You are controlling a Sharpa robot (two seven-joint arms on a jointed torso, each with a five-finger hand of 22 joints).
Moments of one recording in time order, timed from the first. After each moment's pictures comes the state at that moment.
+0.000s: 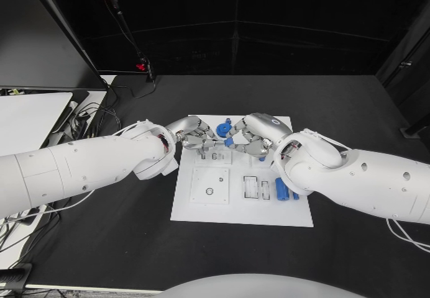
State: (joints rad) left arm 1.34 -0.66 -0.24 1.38 -0.90 -0.30 0.01; left_hand 1.30 0.11 -0.26 0.29 0.30 0.81 0.15 0.34 0.08 1.01 0.09 0.75 0.29 0.94 0.05 0.82 0.33 0.17 0.91 0.17 0.67 0.44; right arm 1.19 -0.74 -0.05 1.63 -1.55 -0.49 -0.23; right_hand 1.48 -0.03 0.20 0.11 0.17 1.08 0.14 0.08 0.08 1.47 0.06 1.57 1.31 1.47 -0.01 1.57 1.31 0.02 1.47 0.10 1.57 1.31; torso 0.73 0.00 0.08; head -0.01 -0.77
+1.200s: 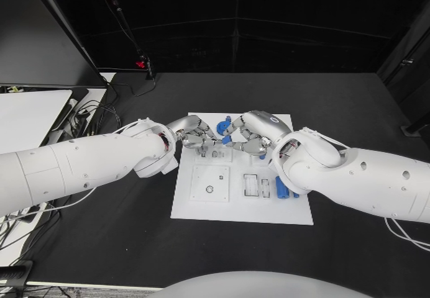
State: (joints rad) left arm 1.34 -0.66 -0.24 1.38 -0.90 -0.28 -0.02; left_hand 1.31 0.12 -0.25 0.29 0.30 0.81 0.15 0.33 0.08 1.01 0.09 0.75 0.29 0.94 0.05 0.81 0.33 0.17 0.91 0.17 0.67 0.44; right arm 1.19 -0.73 -0.05 1.64 -1.55 -0.52 -0.22; right_hand 1.48 -0.03 0.19 0.10 0.17 1.09 0.14 0.08 0.07 1.47 0.06 1.57 1.31 1.47 -0.01 1.57 1.31 0.02 1.46 0.10 1.57 1.31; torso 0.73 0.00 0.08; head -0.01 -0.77
